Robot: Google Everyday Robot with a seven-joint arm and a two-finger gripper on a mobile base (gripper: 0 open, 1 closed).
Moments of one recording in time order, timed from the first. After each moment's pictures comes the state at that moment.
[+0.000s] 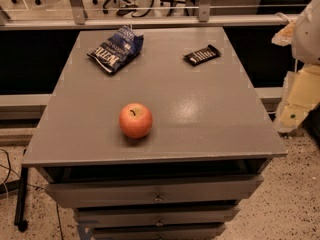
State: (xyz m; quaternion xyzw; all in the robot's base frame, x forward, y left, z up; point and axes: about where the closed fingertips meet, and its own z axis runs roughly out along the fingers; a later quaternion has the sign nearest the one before) arm 0.438 -0.217 0.976 -0.60 0.78 -0.03 0.16
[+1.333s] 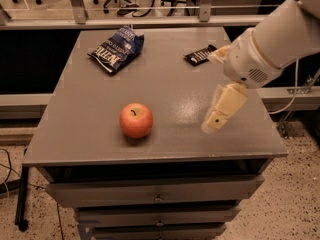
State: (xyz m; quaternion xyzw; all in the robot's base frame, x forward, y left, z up) arm 0.483 -0.115 0.917 -0.62 0.73 0.10 0.26
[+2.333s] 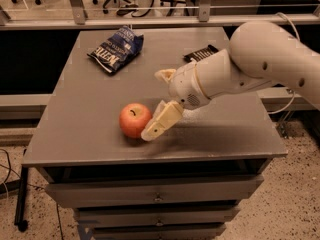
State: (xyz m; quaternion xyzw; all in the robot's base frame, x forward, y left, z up) arm 0.511 0.013 0.861 -0.59 0.67 0.26 0.37
